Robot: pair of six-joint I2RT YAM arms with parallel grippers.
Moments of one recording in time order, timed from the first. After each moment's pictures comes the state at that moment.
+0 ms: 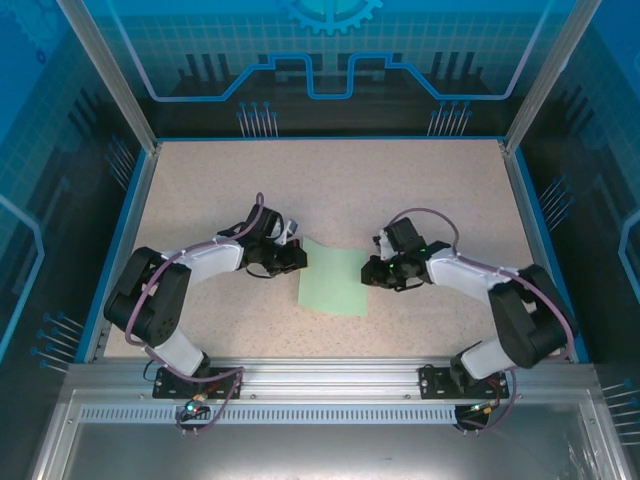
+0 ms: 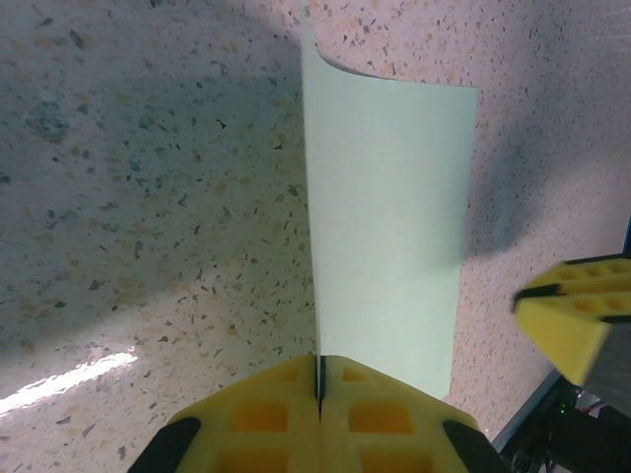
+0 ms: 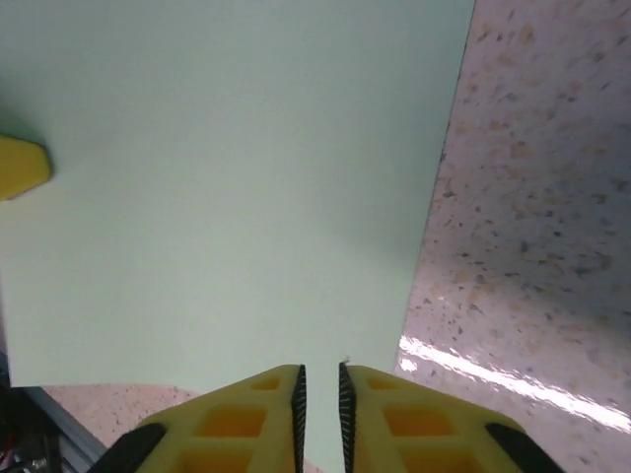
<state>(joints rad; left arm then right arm) -0.40 1.63 0.84 -0.23 0.55 -0.64 0.49 1.51 0.74 -0.36 -0.40 0.58</state>
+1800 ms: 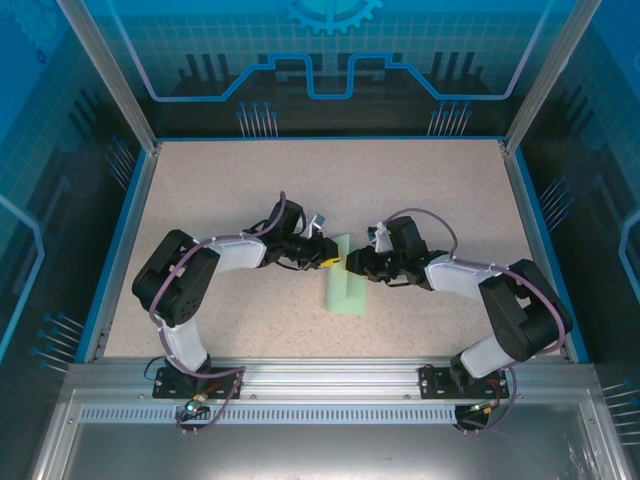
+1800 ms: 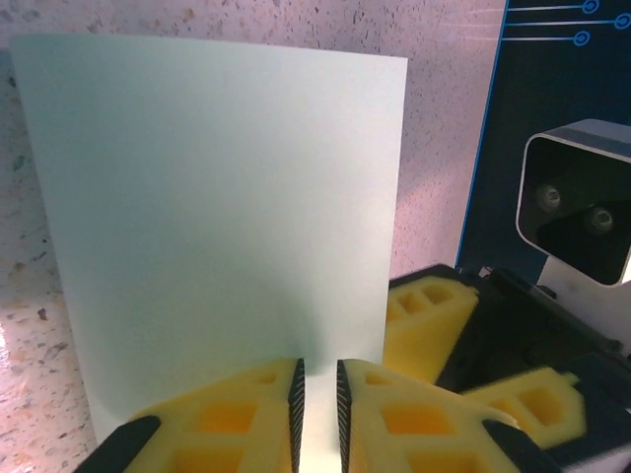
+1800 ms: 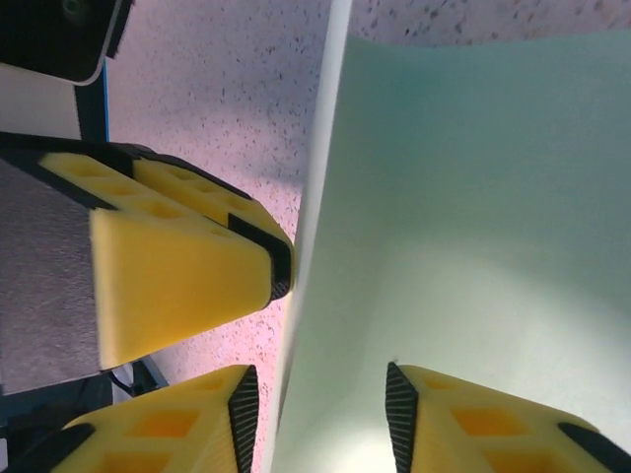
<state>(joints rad) -0.50 1.81 0.93 0.09 0.76 -0.95 0.47 1.53 0.65 0.09 -0.61 0.79</state>
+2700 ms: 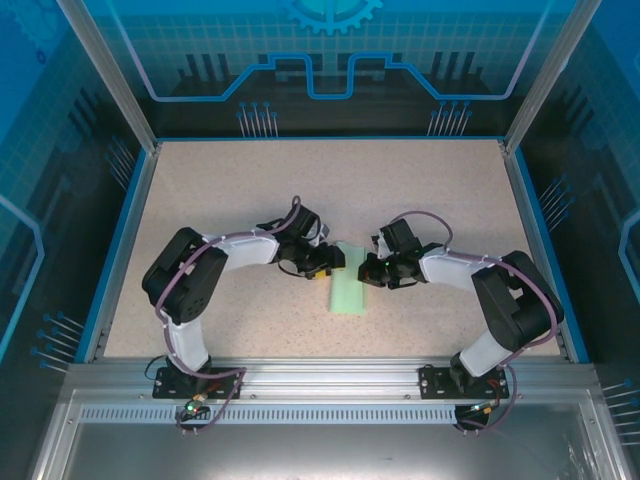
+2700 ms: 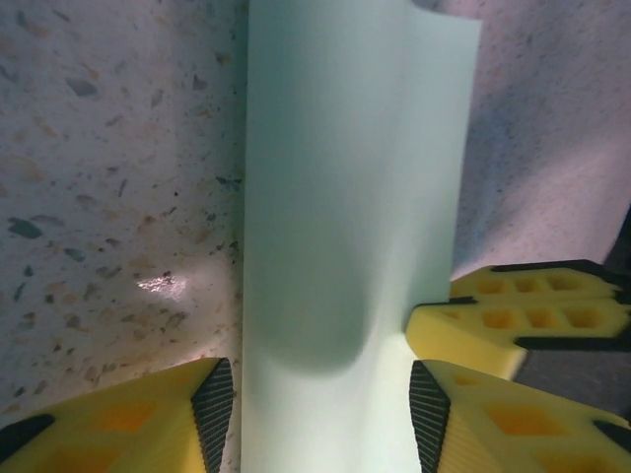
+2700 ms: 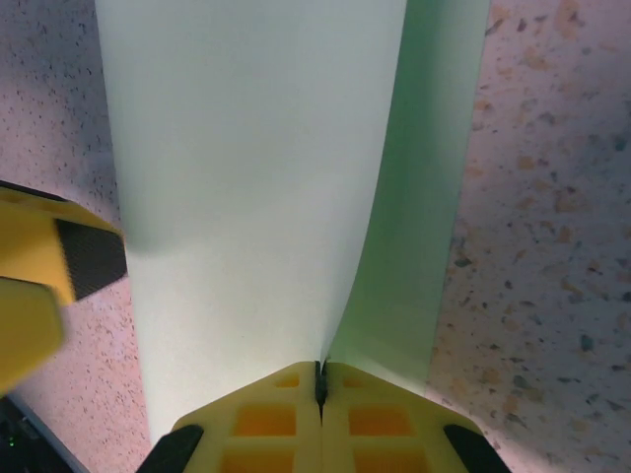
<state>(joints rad) -0.57 1.86 1.06 -0.25 0.55 -0.81 0.47 1.59 0.72 -0.21 -0.43 0.69</state>
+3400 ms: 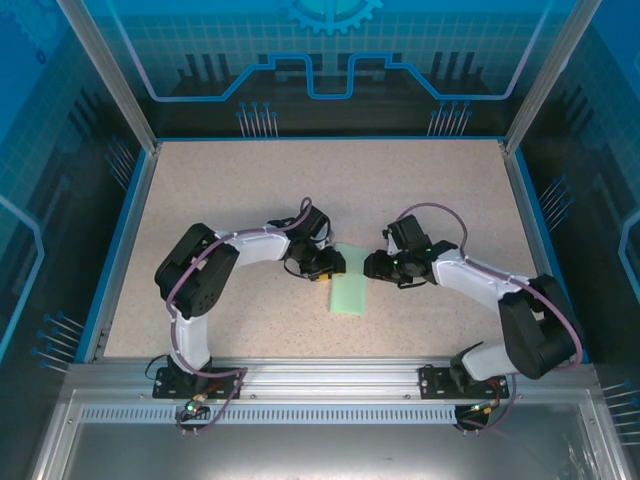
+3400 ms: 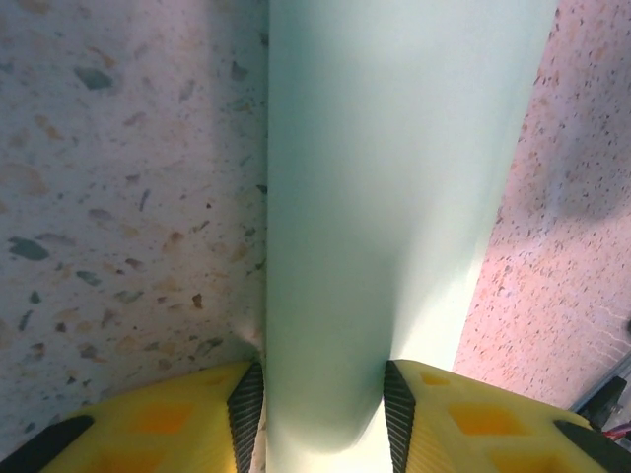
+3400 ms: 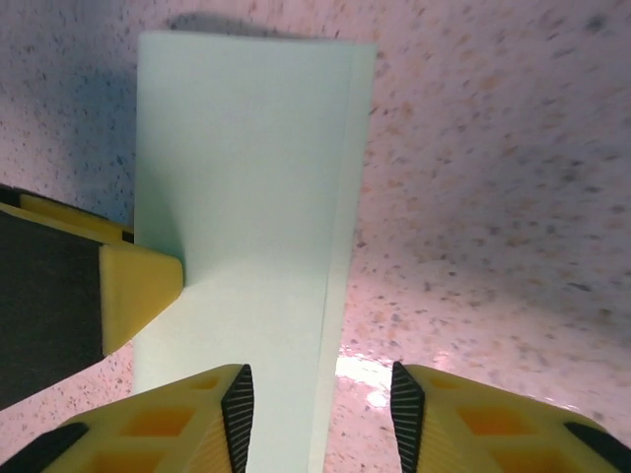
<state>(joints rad) -0.61 1.93 1.14 -0.37 0.48 -0.77 0.46 1.40 0.74 -0.40 -0.23 0.61</state>
